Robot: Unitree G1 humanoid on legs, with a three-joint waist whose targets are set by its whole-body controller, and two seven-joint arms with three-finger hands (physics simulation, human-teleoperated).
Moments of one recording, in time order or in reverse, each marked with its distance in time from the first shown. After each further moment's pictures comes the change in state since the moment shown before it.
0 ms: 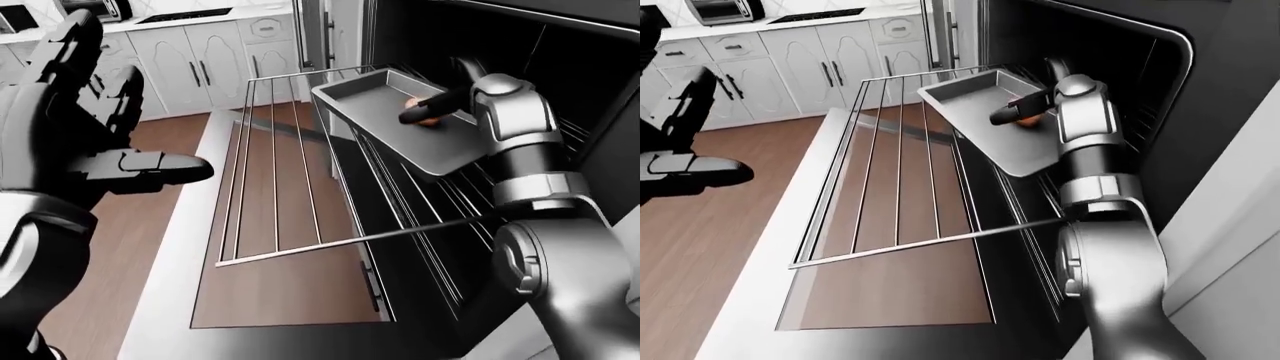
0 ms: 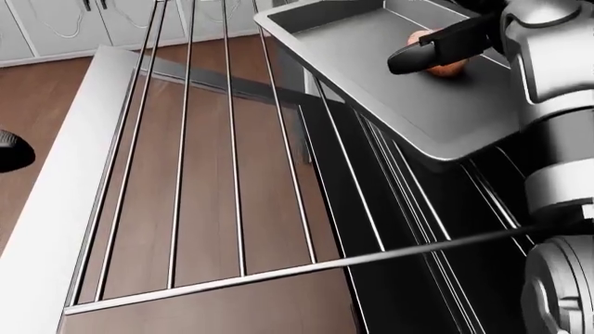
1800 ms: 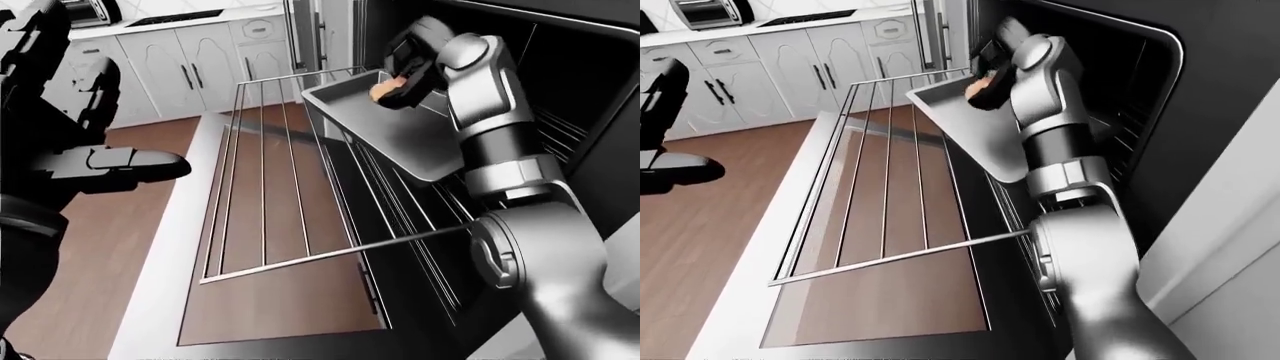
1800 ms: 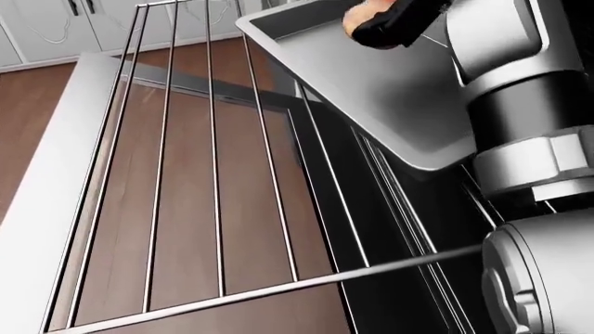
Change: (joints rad) left arm 0.013 0.057 0.073 0.009 -0.064 0.001 0.004; right arm -0.106 0.107 0.096 -0.070 -0.373 -0.073 0.270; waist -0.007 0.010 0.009
